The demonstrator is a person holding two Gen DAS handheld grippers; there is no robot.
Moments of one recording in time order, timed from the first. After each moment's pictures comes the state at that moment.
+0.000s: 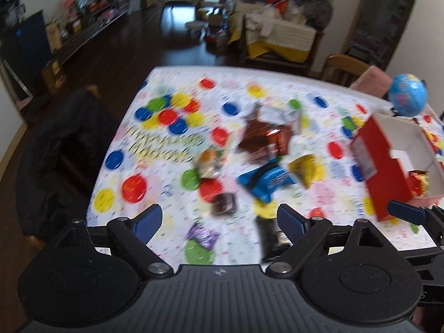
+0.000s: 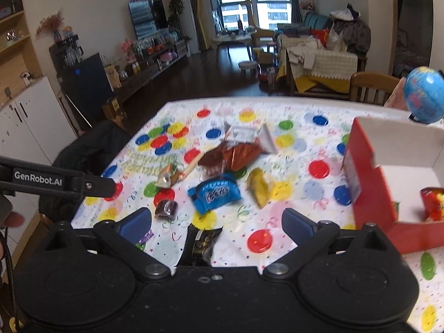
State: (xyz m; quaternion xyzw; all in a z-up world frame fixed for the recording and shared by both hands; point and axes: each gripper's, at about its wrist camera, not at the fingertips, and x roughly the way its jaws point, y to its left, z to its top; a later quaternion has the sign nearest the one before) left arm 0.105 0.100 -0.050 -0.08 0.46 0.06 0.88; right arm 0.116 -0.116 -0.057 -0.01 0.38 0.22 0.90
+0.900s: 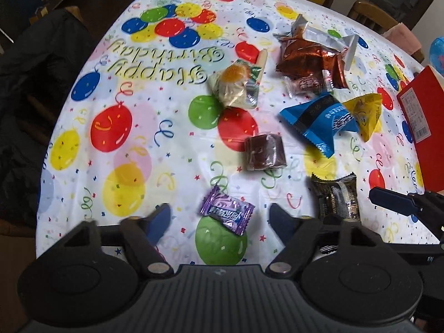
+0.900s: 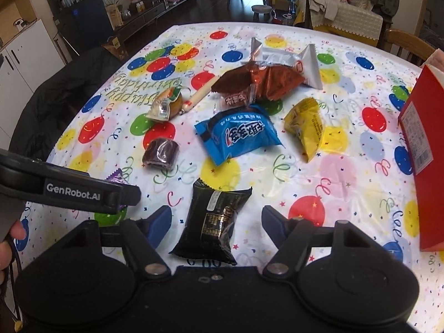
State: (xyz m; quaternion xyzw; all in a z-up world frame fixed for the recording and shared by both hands) left arm 0.152 0.129 -0.171 -0.11 0.56 0.04 0.82; right arm 0.160 -0.056 -0.150 -0.07 0.48 0.23 0.84
